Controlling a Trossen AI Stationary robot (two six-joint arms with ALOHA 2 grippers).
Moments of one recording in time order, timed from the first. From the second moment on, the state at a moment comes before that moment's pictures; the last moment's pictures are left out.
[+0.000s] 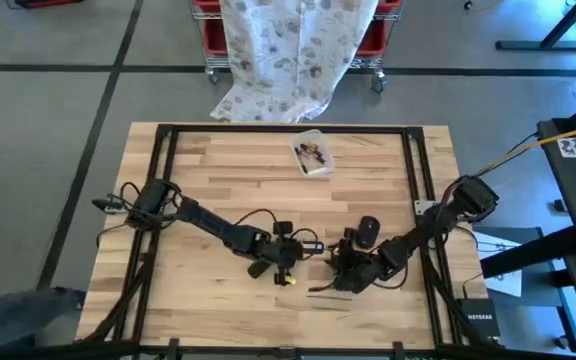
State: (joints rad) left arm -0.26 2.09 1.22 0.00 -0.30 -0.10; right arm 0.57 1.76 0.62 0.08 0.61 0.52
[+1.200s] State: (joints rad) left arm -0.38 2.04 1.22 -0.13 -0.53 -0.18; right arm 0.44 1.77 0.68 0.23 0.46 0.35
